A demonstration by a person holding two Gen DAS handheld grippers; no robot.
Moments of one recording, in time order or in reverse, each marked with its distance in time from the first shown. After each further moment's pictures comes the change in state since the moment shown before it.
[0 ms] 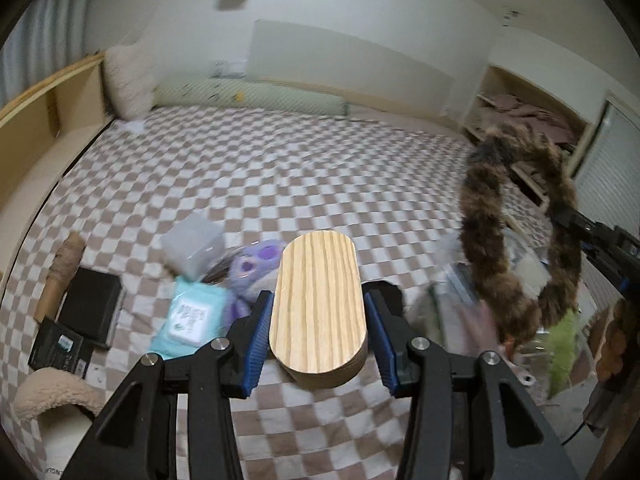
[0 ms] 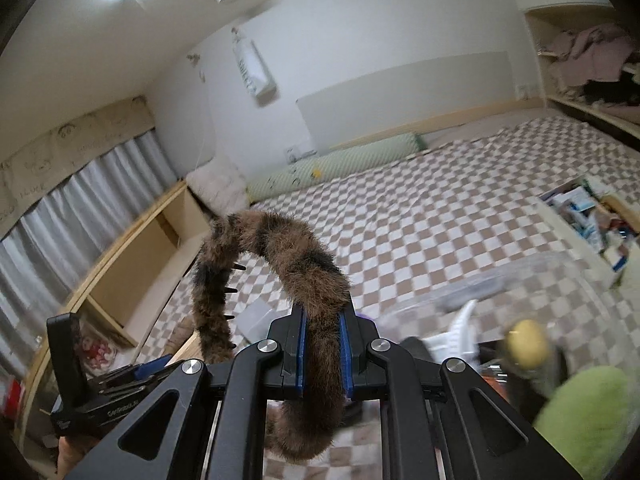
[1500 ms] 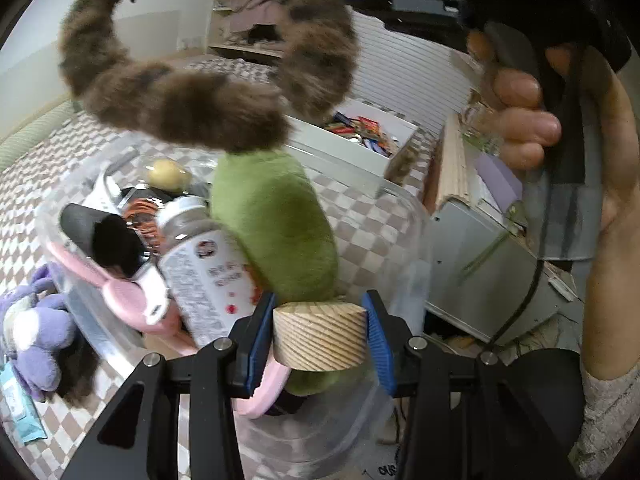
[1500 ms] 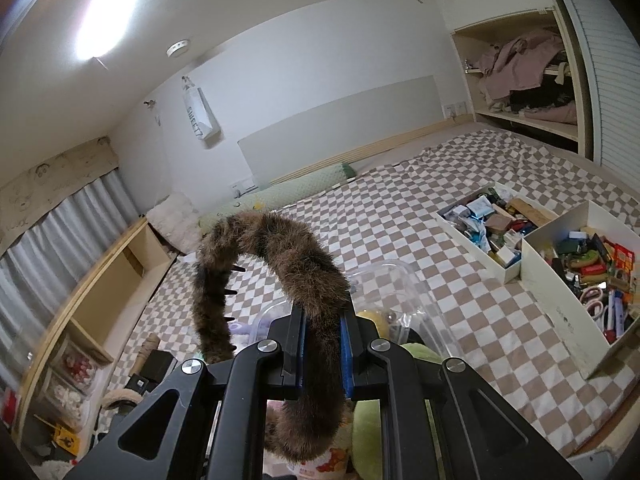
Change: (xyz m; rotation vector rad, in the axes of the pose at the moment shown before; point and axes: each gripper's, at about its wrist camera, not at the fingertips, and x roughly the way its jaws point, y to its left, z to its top) left arm 0.012 -0.274 -0.122 0.577 0.272 -0.560; right arm -0.132 -0.094 -0.009 0.066 -0.090 -0.139
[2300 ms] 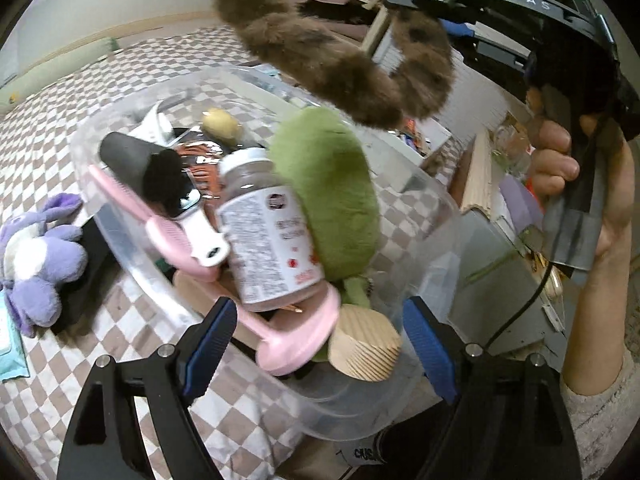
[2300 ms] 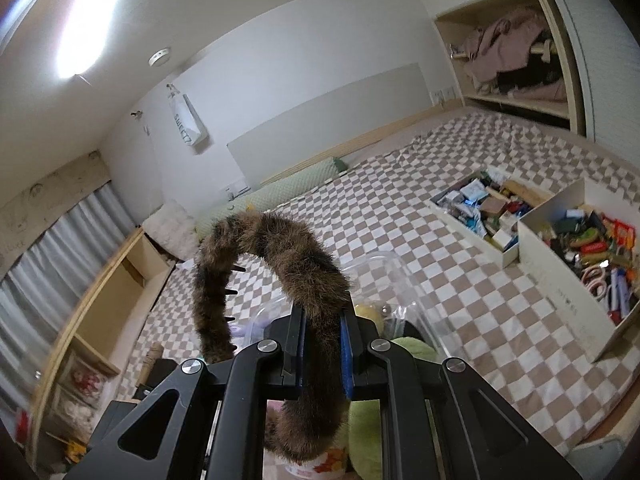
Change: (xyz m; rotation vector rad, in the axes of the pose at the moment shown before) left arm -0.019 0.044 -0.017 -0.208 0.064 0.040; right arm 0.013 -0.020 0.000 0.077 0.032 0.012
